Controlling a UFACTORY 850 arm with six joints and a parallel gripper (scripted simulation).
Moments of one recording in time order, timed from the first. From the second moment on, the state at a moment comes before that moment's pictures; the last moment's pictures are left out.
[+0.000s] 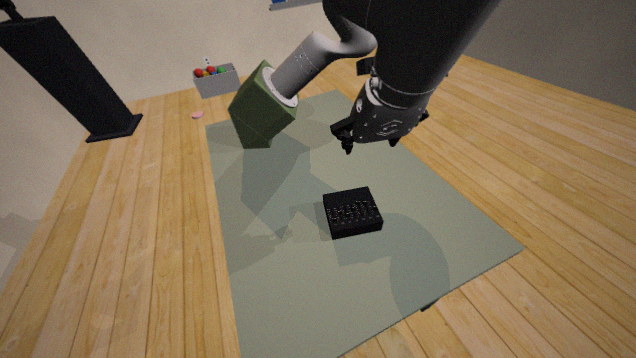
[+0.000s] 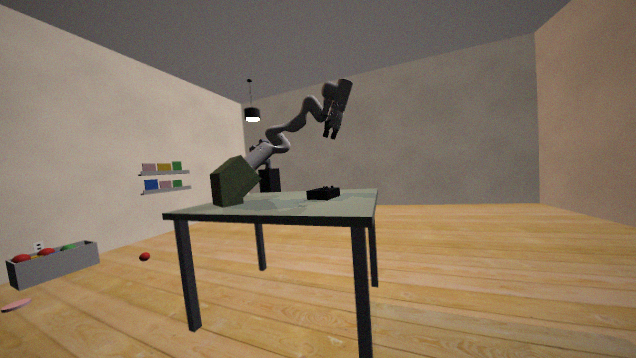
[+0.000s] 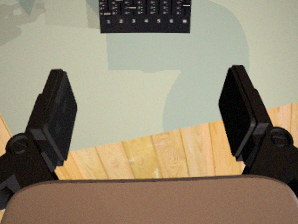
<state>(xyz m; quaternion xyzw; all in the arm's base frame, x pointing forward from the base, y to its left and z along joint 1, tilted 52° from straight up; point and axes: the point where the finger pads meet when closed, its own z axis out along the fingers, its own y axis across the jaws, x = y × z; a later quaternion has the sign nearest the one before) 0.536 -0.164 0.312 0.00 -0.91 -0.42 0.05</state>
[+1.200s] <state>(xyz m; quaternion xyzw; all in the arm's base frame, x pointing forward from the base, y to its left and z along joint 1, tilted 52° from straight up) 0.524 -0.023 0.191 -0.61 -0.65 -0.42 0.16</state>
